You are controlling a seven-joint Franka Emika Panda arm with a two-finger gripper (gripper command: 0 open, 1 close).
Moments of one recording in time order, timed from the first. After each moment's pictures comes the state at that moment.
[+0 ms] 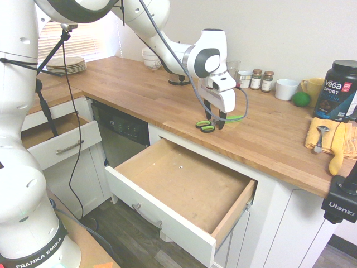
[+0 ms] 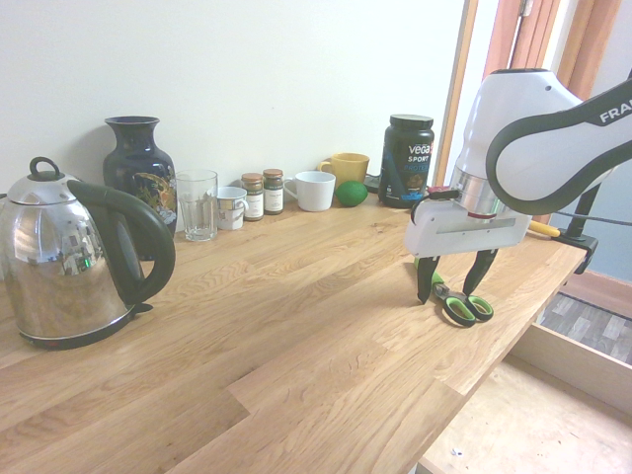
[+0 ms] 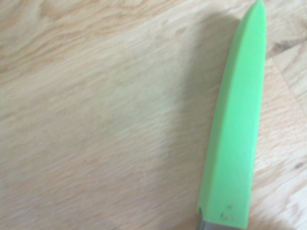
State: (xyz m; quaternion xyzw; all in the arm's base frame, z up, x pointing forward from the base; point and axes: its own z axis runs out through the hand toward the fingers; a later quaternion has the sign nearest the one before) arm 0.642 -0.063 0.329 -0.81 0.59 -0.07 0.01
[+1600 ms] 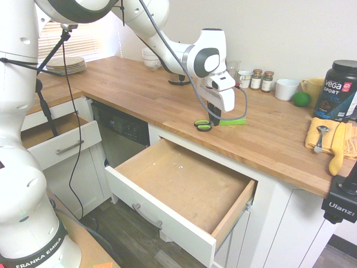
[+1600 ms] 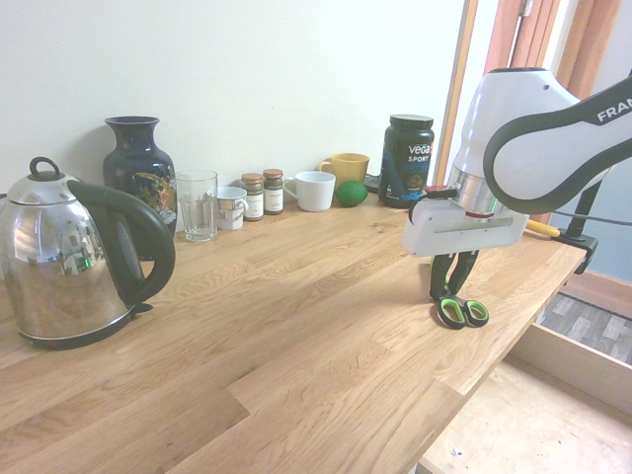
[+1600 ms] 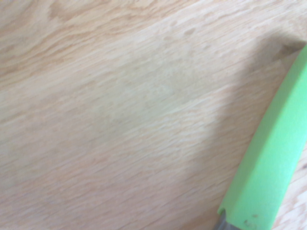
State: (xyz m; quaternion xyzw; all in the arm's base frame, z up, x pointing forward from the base) arm 0.643 -0.059 0.330 -0.81 0.58 -0.07 0.02
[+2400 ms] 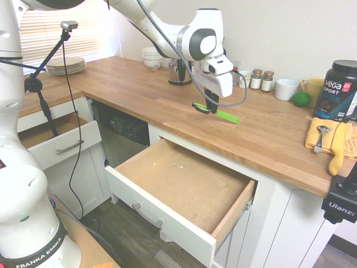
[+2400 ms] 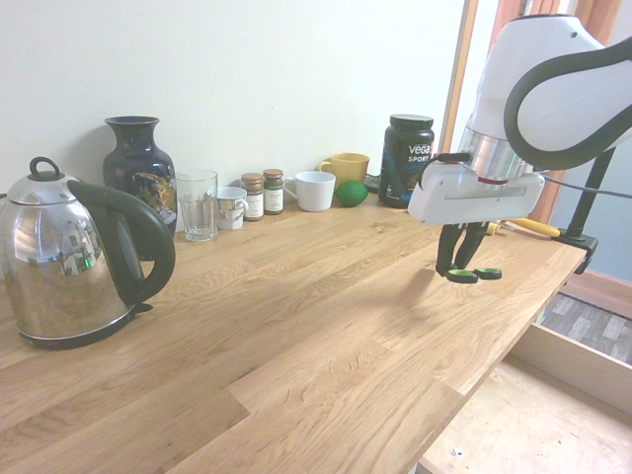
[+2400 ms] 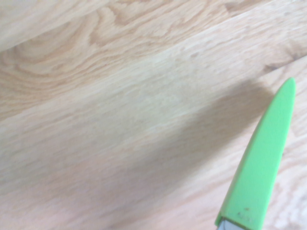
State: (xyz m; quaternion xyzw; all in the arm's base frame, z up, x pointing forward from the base) arm 0.627 -0.050 0.386 -0.81 0.58 -0.08 0.03
